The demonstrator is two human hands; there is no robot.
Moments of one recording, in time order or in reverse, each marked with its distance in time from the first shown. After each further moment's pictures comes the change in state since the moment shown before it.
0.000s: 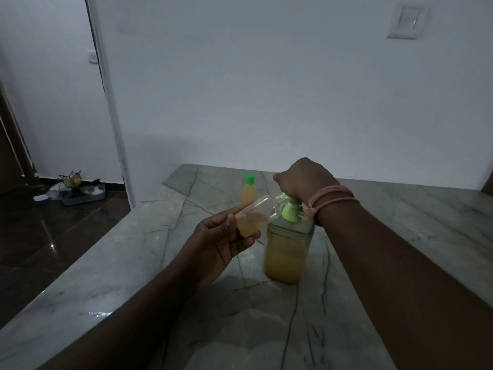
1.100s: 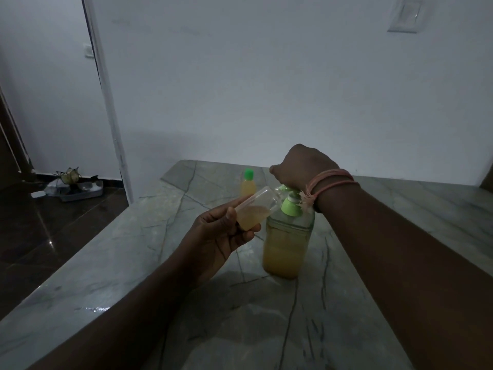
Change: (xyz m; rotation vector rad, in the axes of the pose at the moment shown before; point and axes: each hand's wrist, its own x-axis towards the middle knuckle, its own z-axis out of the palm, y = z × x) left_hand 0.000 -0.001 0.000 0.029 0.021 -0.004; right_hand -0.003 -0.006 -0.009 -0.072 0.060 -0.091
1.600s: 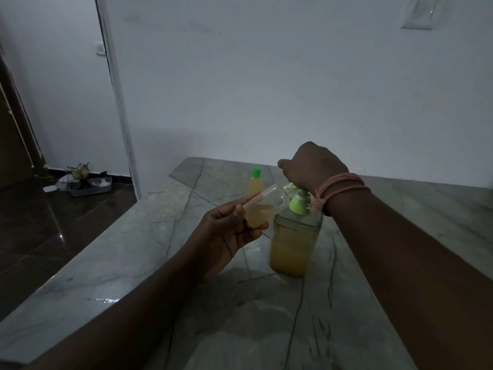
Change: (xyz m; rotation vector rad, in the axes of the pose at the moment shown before) left_hand 0.000 0.000 0.001 -0.009 -0.017 0.018; right_hand -0.003 0.001 0.000 0.019 0.021 -0.012
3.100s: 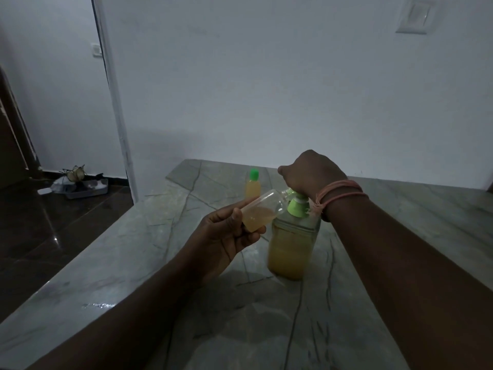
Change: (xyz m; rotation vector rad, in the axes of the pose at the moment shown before) left_hand -0.002 0.001 0.001 -0.004 0.020 -0.029; right_hand -0.002 0.005 0.006 0.029 -0.015 0.023
